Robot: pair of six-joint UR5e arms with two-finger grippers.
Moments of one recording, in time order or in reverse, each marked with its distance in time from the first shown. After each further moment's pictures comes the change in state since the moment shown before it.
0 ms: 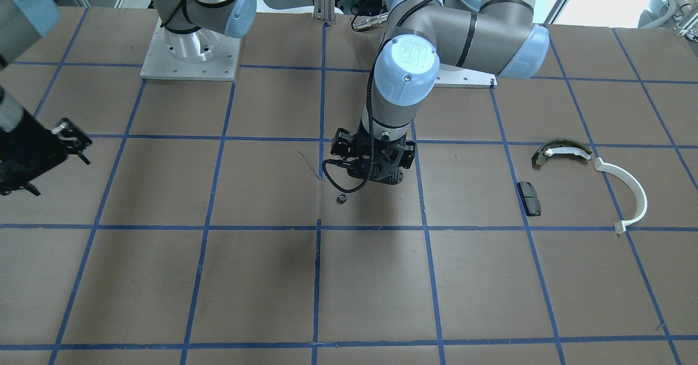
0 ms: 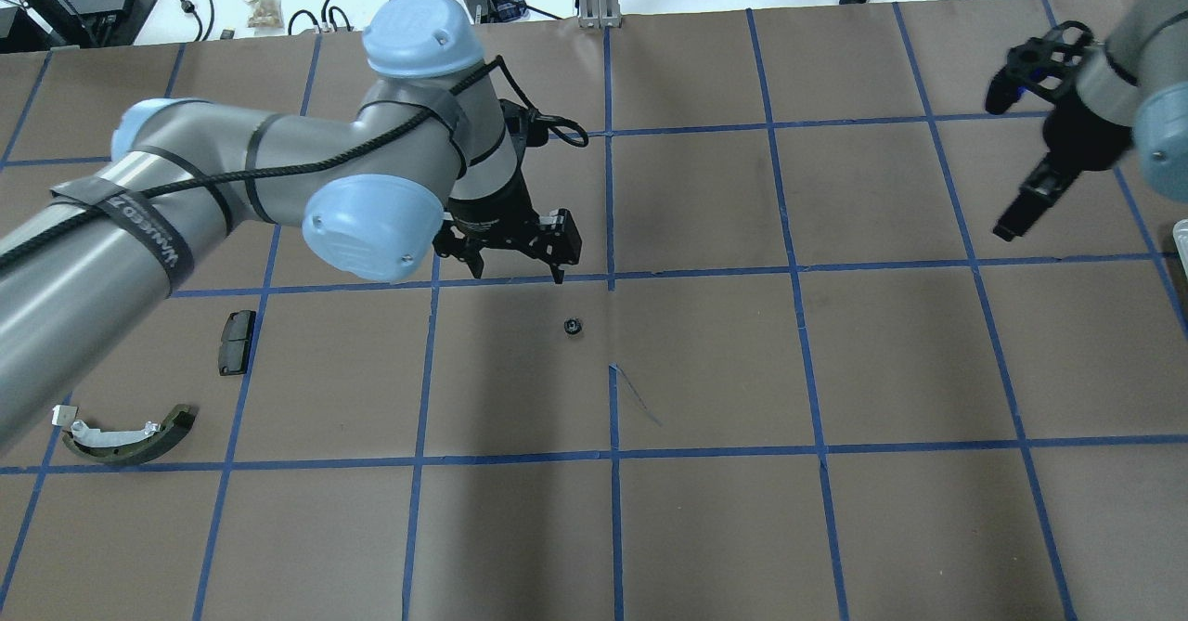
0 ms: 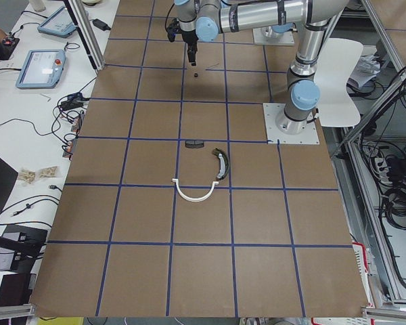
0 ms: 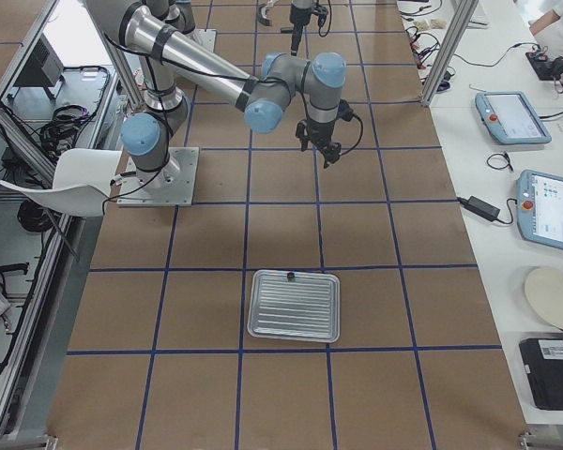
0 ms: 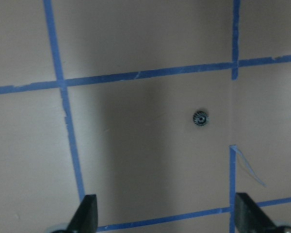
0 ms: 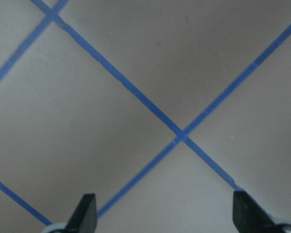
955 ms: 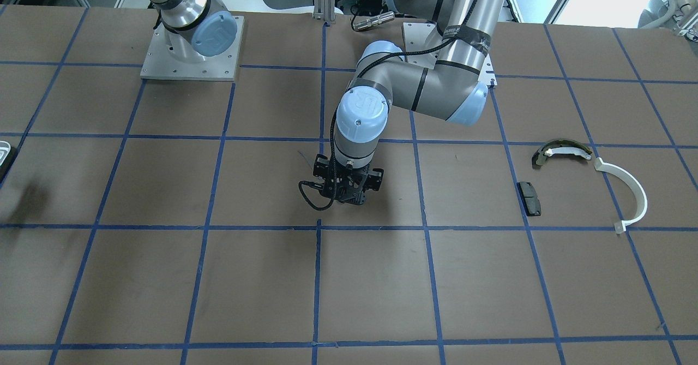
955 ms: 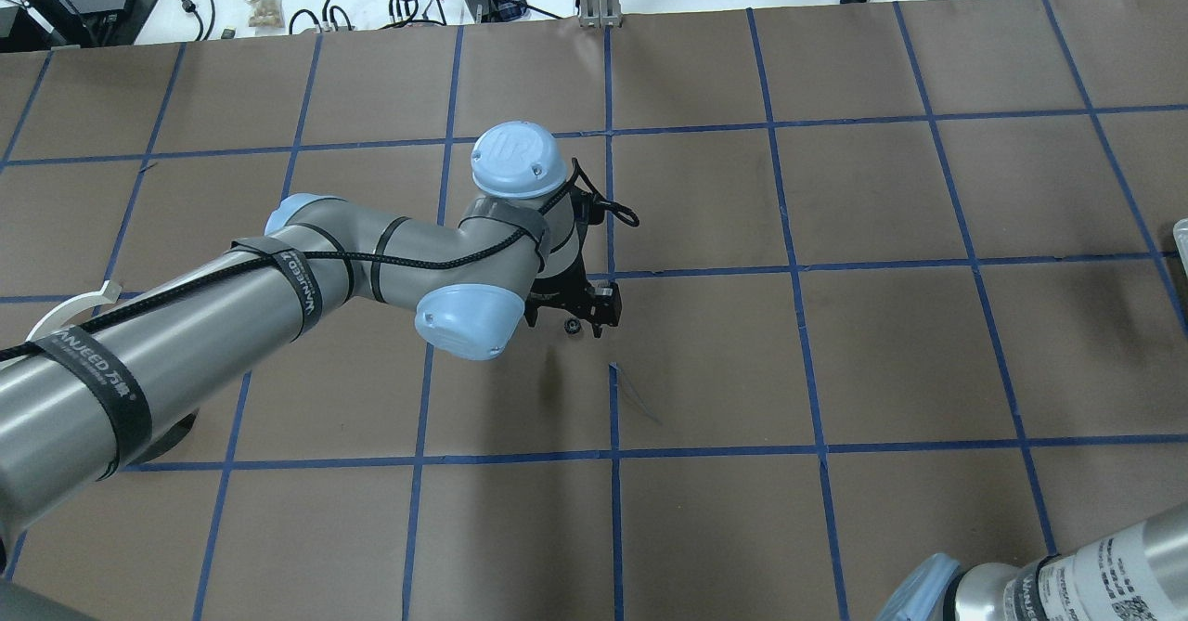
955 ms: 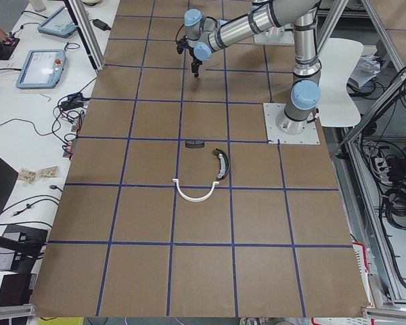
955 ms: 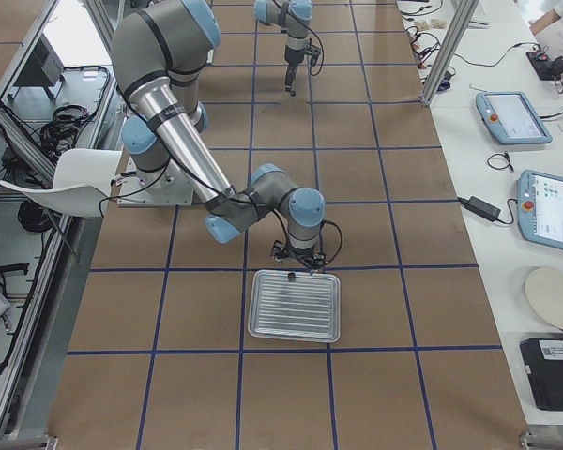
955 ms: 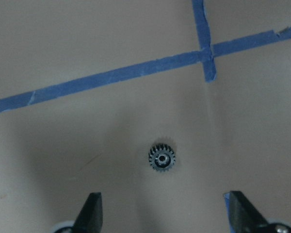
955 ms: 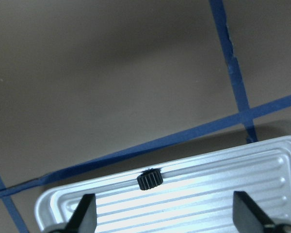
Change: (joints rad) left arm -0.071 -0.155 -0.118 0.278 0.019 -0.012; right arm -0.430 0.301 -0.003 -0.357 -0.029 -0.927
